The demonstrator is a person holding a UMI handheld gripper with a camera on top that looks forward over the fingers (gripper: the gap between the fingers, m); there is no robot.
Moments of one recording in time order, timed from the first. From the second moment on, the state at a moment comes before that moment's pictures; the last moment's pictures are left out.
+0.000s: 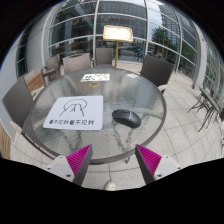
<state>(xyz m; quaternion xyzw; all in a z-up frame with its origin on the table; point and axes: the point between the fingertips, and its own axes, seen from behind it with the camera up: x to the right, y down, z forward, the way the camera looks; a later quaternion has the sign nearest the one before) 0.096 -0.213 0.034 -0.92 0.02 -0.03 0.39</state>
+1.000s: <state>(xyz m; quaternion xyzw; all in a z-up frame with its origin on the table) 0.197 -0.016 -0.014 -0.94 0.03 0.01 0.34</state>
